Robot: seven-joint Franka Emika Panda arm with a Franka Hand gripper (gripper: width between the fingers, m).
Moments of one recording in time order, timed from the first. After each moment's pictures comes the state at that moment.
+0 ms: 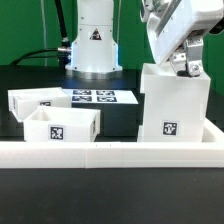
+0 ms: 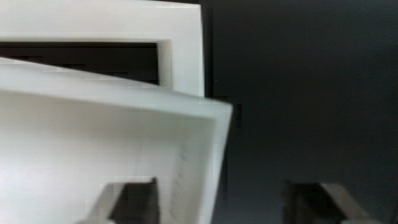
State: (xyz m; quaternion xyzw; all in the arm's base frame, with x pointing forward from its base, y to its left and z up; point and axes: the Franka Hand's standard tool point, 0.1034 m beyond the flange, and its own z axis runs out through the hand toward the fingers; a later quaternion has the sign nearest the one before) arm 0.629 0.089 0.117 -0.70 0.67 -0.11 0.22
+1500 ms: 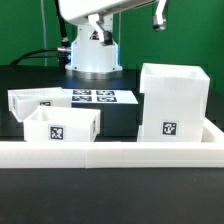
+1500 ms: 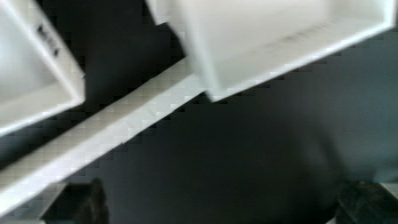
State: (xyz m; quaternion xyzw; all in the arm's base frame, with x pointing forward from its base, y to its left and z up) arm 0.598 -0.010 0.166 -0.97 0.14 -0.18 0.09
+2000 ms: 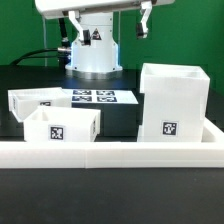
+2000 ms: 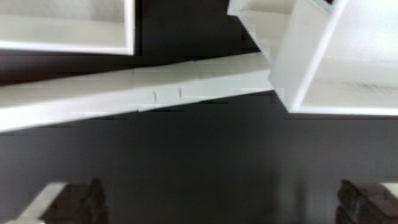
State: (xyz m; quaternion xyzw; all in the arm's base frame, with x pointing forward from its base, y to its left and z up) arm 0.592 -0.021 0.159 -0.98 0.06 -0.16 0.08
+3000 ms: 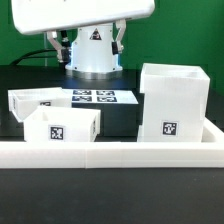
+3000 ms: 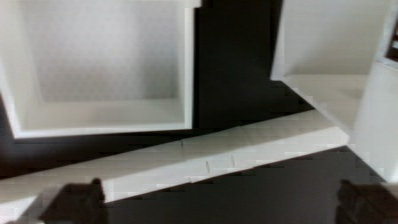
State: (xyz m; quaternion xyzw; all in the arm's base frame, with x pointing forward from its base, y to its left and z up) arm 0.578 -0.055 0.130 -0.99 0.07 -0.09 0.08
